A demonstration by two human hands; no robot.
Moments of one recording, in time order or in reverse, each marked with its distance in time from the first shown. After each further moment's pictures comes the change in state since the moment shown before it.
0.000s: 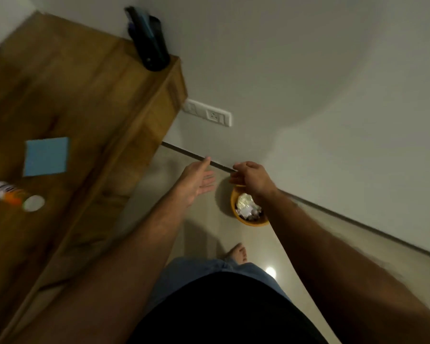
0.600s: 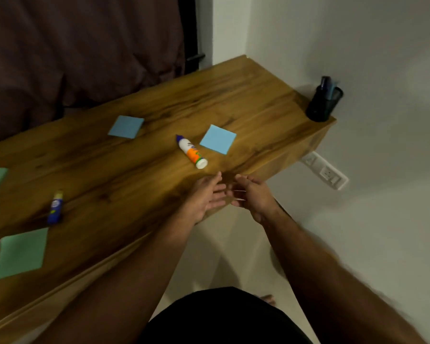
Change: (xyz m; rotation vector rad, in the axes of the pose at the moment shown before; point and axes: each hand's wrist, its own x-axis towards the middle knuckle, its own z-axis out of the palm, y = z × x) left_hand -0.183 -0.048 -0.242 -0.402 0.327 0.254; right_hand -0.131 0.014 0.281 -0.253 -0.519 -0.164
